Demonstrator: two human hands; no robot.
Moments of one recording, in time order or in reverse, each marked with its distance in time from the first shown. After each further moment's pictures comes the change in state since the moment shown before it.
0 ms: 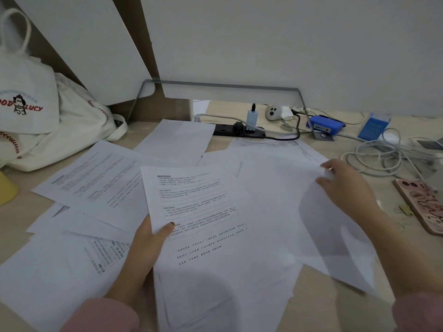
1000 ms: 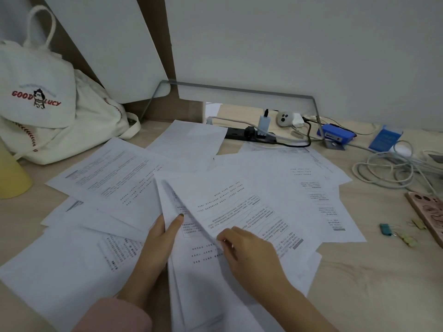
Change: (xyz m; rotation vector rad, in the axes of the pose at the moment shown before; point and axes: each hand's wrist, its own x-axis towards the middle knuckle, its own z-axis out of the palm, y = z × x) left_hand -0.004 0.006 -0.004 -0.147 0.000 -0.058; right_hand -0.132 -0.112 0.092 0.120 -0.136 -0.632
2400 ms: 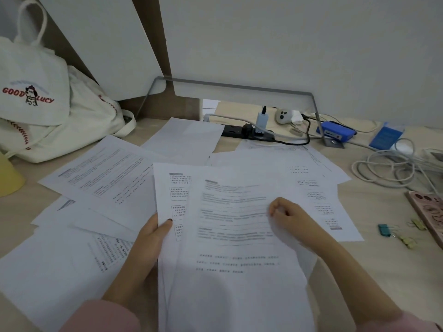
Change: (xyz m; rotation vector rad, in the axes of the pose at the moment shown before) left_hand 0.008 -0.006 -0.005 -0.012 -0.048 -0.012; right_hand 0.030 0.107 -0.045 0.493 -0.198 0.487
